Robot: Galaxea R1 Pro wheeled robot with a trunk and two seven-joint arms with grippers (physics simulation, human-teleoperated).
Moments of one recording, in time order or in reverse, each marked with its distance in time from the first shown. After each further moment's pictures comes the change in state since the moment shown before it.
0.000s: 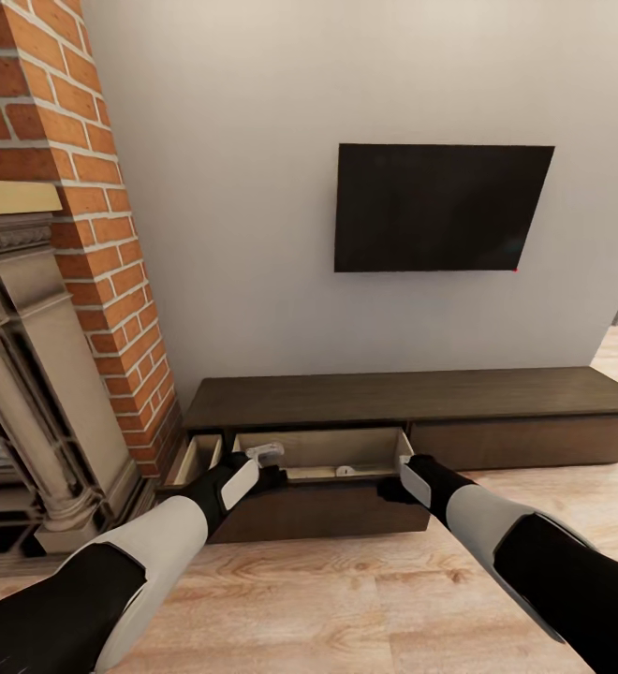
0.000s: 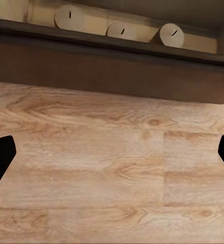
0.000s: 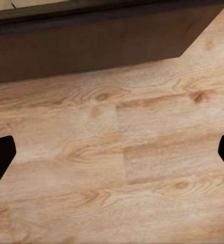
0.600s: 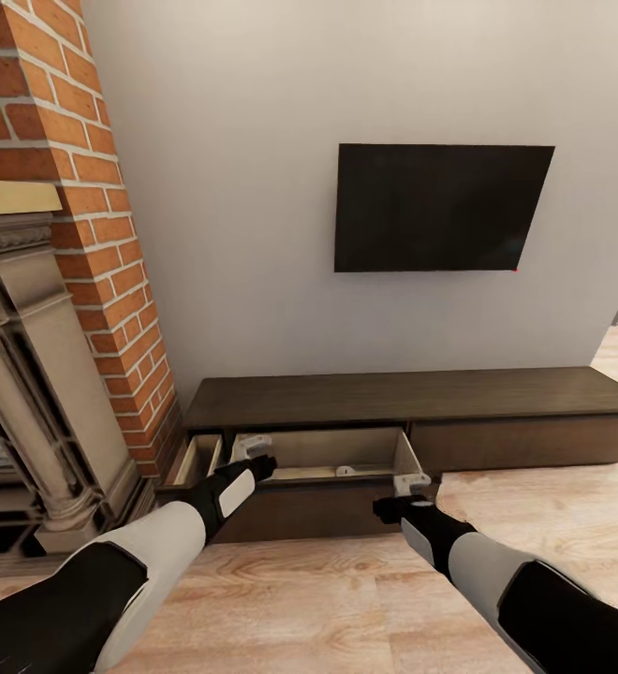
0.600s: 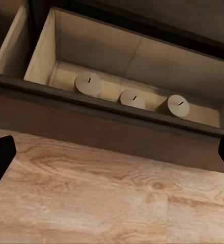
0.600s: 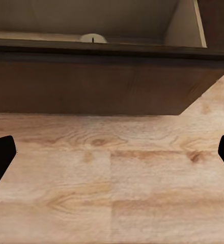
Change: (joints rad) left arm 0.001 0.001 0.000 0.080 0.003 -0.341 -0.008; right arm 0.149 0.008 0.003 -0.002 0.205 -0.405 0.071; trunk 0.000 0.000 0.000
